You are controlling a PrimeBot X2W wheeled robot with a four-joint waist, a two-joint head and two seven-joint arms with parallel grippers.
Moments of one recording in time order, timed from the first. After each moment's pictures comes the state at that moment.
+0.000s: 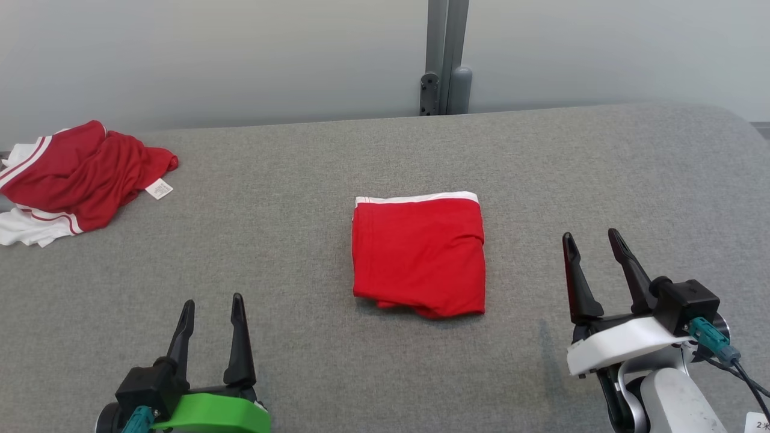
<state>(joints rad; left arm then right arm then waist) 0.04 0.05 -0.12 0.14 -0.31 0.00 -0.26 -0.12 -0.06 0.05 0.20 0.21 0.13 -0.26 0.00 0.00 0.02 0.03</state>
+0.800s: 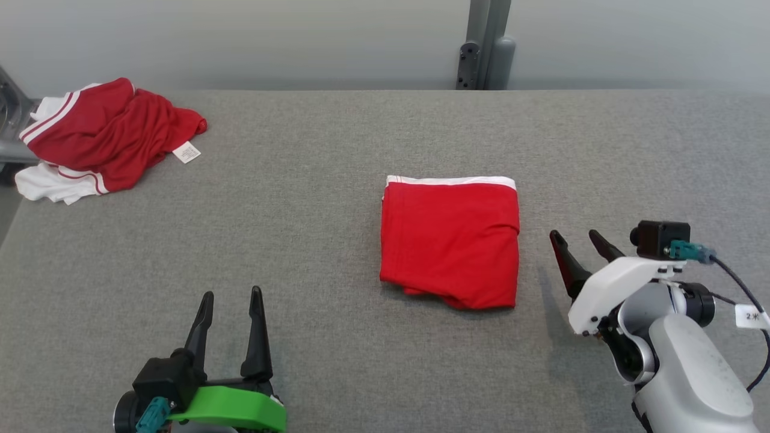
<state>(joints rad) 0.02 0.05 -0.17 0.14 -0.32 0.01 -0.26 -0.32 -0.13 0.09 0.44 0.39 0.13 0.09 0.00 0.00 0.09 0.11</state>
